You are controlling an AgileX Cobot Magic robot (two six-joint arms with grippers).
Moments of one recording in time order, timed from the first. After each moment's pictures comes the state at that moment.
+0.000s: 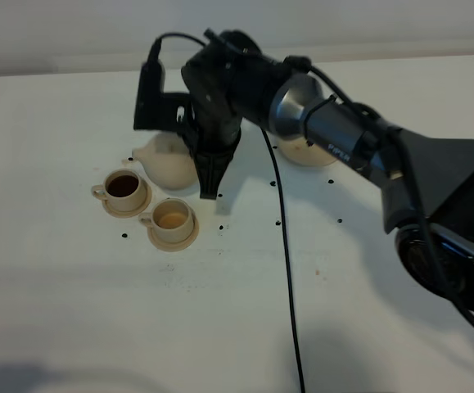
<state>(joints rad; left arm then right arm) 0.03 0.00 -0.51 0.02 1.07 -0.01 0.77 2.40 -2.20 -0.14 1.05 -0.69</state>
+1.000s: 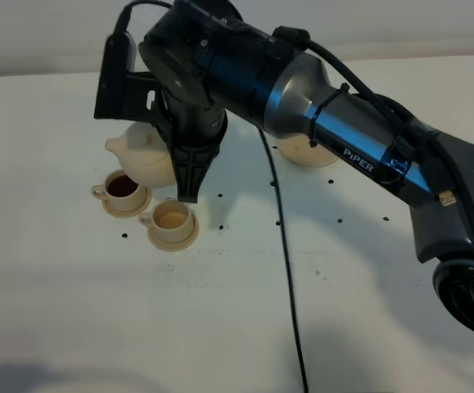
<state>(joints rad) 0.03 0.00 -0.51 0.02 1.07 0.00 0.88 2.24 -2.17 -0.23 1.23 -0.56</state>
